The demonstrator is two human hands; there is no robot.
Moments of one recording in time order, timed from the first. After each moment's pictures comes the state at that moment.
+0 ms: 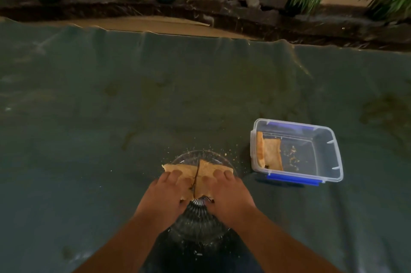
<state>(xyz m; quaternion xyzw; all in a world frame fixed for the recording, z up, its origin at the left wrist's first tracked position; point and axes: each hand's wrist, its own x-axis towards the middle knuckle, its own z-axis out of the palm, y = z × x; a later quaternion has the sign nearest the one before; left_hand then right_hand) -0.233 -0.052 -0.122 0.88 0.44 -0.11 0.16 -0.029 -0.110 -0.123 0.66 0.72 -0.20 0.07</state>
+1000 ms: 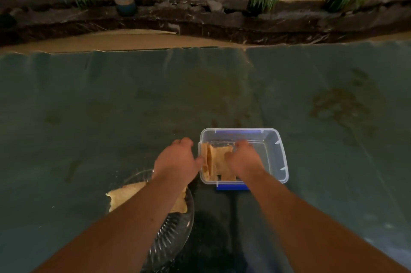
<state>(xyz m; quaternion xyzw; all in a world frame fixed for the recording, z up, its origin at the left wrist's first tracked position) -0.002 -0.004 -0.047 0.80 0.56 -0.02 0.22 0.173 -0.071 -0.081 0.87 0.32 -0.34 -0.15</state>
